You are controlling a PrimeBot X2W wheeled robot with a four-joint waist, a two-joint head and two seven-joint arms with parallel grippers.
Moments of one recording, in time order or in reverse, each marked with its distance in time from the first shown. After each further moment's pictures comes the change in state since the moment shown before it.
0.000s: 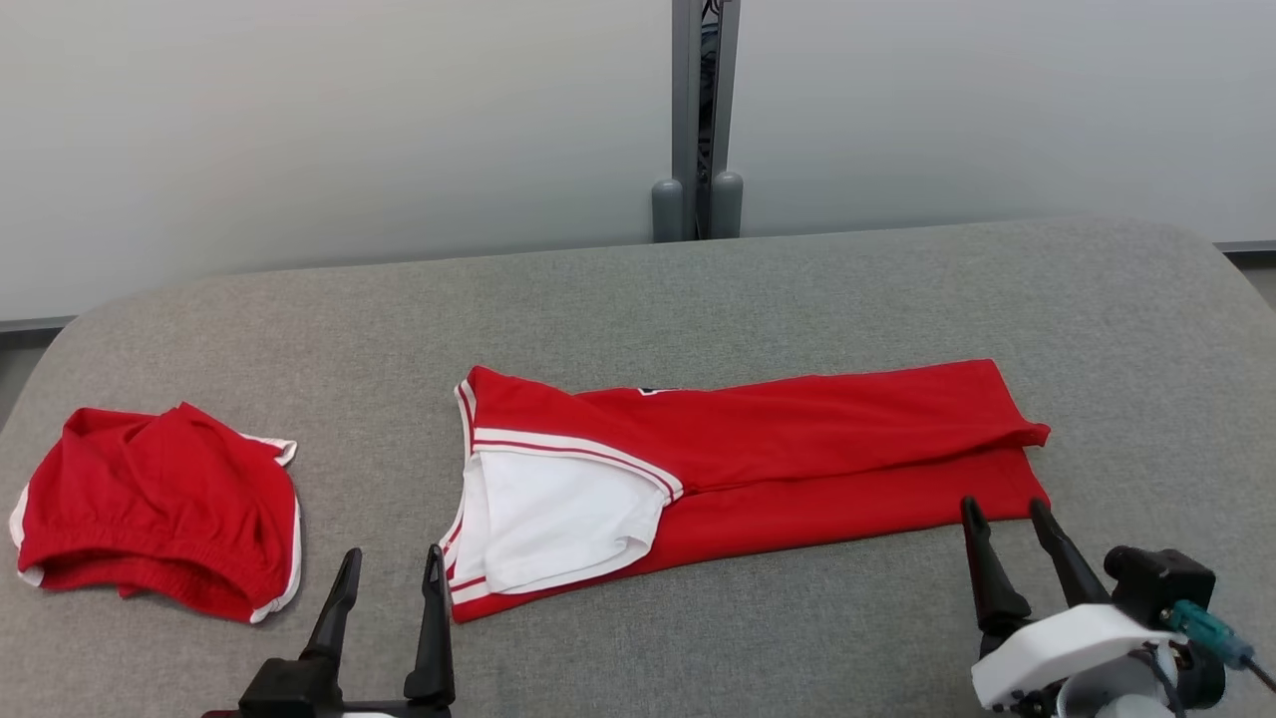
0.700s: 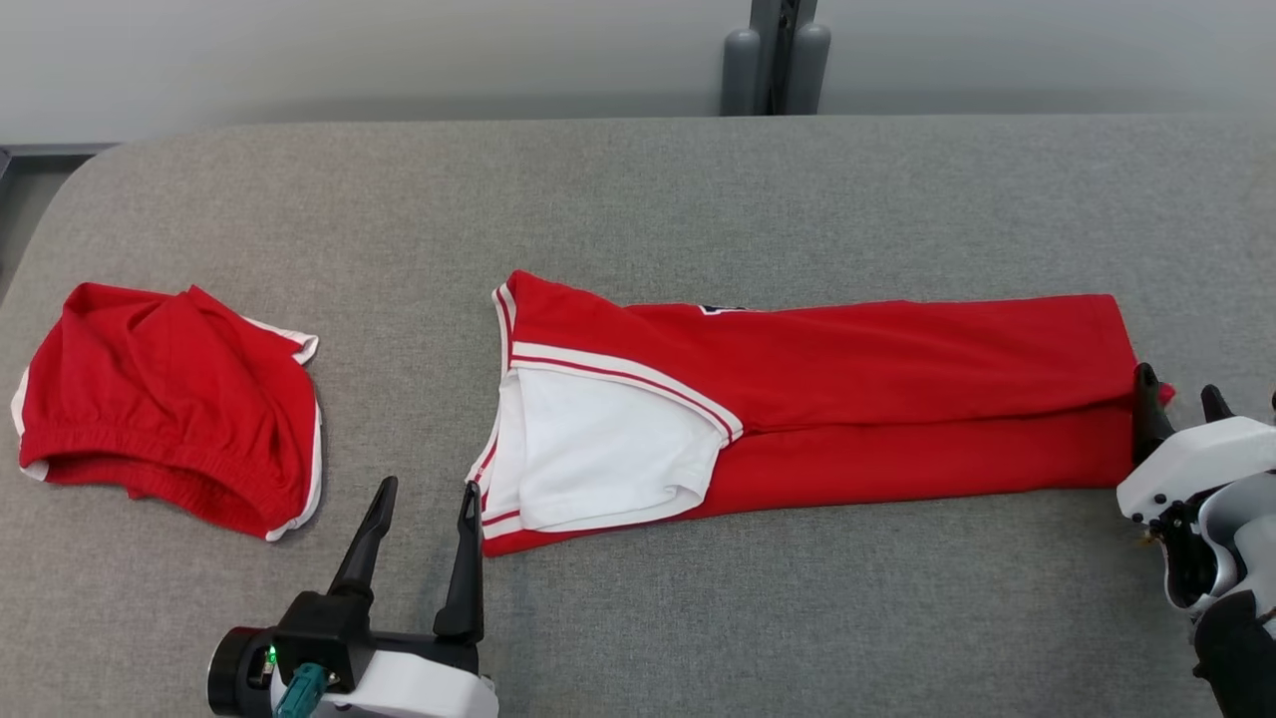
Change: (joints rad) left arm -0.106 0.000 -0.041 0.018 0.040 -0.026 0.000; right arm -0.498 -0.164 -0.016 0.615 0.224 0.000 0.029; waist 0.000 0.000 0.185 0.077
